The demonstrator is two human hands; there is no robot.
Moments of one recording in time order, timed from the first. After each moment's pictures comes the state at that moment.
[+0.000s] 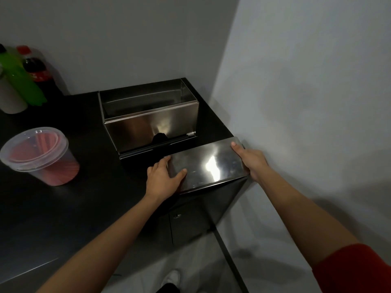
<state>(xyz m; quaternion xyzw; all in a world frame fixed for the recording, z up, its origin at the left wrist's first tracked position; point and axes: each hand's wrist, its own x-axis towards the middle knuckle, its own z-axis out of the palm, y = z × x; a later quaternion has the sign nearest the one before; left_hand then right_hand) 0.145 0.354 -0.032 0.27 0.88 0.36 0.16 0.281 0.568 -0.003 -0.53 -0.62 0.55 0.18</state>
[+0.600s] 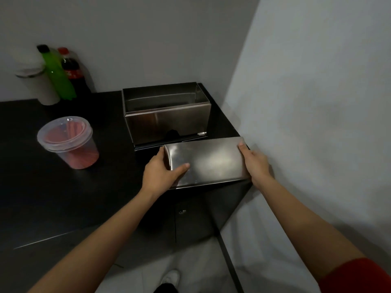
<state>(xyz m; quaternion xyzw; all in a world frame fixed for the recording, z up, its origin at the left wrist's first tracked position) 0.158 0.319 0.003 0.25 0.84 0.47 0.12 0.284 0.542 0.004 -0.49 -0.66 0.52 0.23</state>
